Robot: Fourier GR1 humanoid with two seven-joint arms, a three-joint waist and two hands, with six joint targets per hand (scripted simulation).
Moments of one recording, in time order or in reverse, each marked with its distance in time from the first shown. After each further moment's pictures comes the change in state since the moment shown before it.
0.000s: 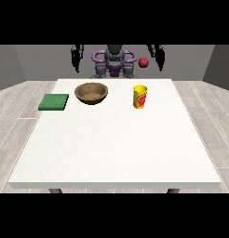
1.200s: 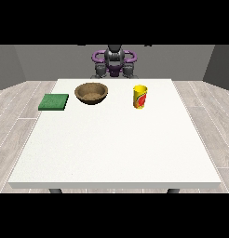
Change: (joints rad) left arm -0.137 -0.074 0.006 -0.282 0.255 0.001 0.315; right arm -0.344 0.051 0.354 -0.217 0.063 -0.426 0.480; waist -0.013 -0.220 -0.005
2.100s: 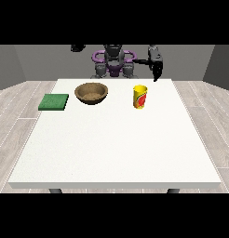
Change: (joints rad) left arm -0.205 0.130 0.205 0.421 -0.125 -0.056 -0.562; right arm -0.122 -0.077 -0.156 -0.097 -0.094 0.173 -0.184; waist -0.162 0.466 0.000
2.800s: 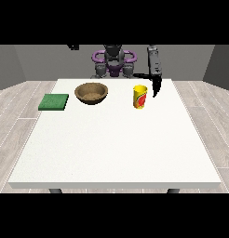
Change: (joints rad) left arm -0.039 0.006 0.035 0.447 -0.034 -0.037 -0.314; right arm 0.088 -0.051 -0.130 -0.062 -0.094 0.117 0.007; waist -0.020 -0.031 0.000
